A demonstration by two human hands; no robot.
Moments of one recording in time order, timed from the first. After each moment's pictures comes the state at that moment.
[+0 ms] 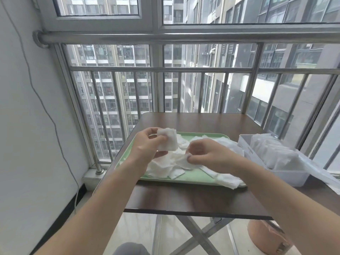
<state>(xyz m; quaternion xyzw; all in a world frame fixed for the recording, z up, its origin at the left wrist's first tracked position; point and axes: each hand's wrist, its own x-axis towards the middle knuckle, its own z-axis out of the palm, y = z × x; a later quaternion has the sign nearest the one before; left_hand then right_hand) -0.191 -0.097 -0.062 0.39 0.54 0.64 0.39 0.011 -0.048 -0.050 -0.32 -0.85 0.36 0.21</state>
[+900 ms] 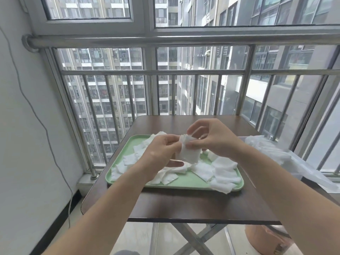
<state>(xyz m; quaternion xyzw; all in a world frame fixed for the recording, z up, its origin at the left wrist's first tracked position) -0.142 -0.100 -0.044 0.54 0.50 0.52 0.44 0.029 -0.026 -0.011 -0.34 -0.82 0.34 0.31</state>
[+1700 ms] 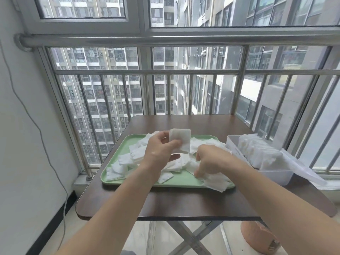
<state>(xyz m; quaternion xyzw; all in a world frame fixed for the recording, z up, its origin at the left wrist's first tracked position) -0.130 -0.082 -0.062 0.43 0.51 0.63 0.41 0.026 -0.021 -0.056 -0.54 -0.83 0.10 -0.02</state>
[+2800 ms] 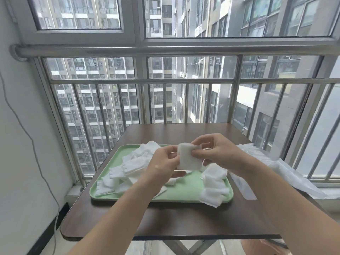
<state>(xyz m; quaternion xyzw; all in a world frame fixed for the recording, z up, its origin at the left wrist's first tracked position) -0.110 -0.072 -0.064 0.50 0.49 0.55 0.46 0.065 -0.015 -0.021 -0.35 -0.76 0.44 0.32</state>
